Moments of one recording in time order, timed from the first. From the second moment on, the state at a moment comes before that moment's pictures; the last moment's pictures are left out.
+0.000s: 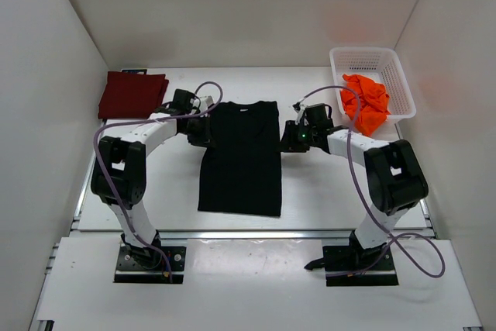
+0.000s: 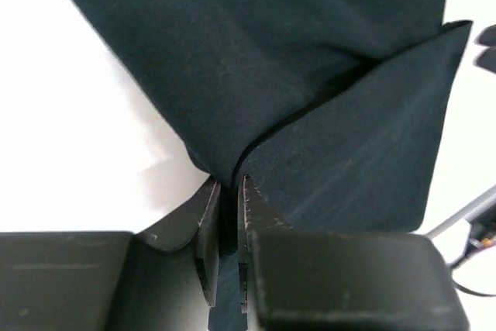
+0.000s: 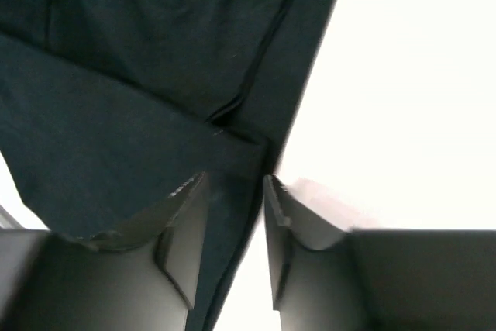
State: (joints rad) left arm -0.26 1.78 1.21 -0.49 0.42 -0.20; right arm 0.33 1.69 0.96 -0.09 -0.41 0.37
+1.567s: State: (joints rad) left arm -0.32 1.45 0.68 -0.63 0.45 -0.33; right arm 0.68 1.29 0.49 -0.22 -0.36 0.81
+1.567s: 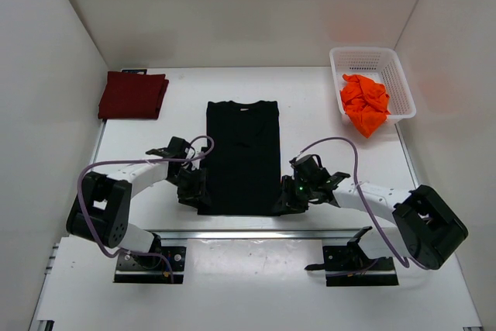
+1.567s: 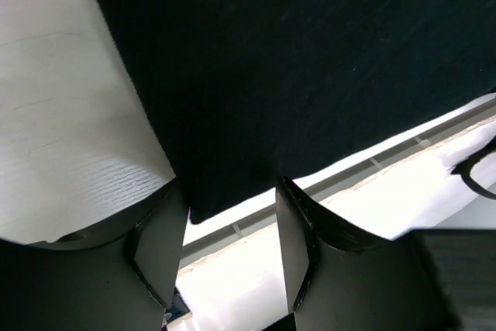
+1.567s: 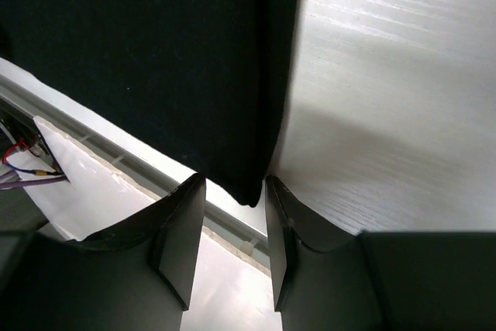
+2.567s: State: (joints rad) left arm -0.31 1.52 0.69 -0.63 0.51 -0.33; right arm 0.62 1.29 0.40 -0.09 -0.48 0.86
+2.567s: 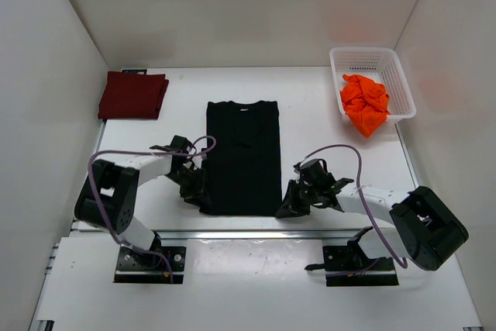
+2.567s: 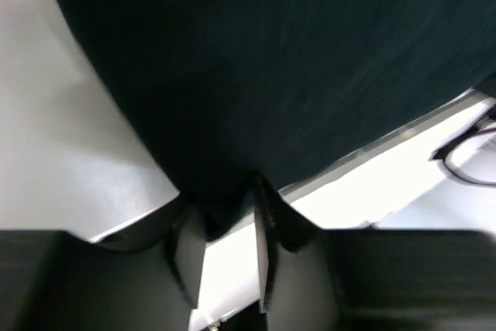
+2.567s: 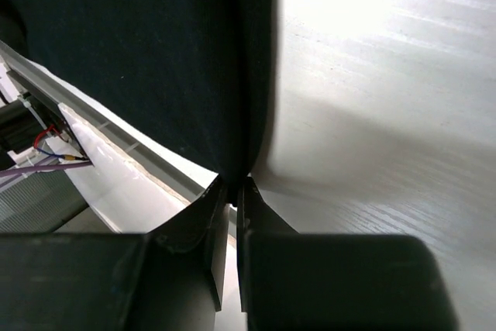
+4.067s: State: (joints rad) left arm -0.02 2.04 1.62 -0.51 0.89 -0.50; right arm 0.25 2.16 1.95 -0.39 -0.55 0.44
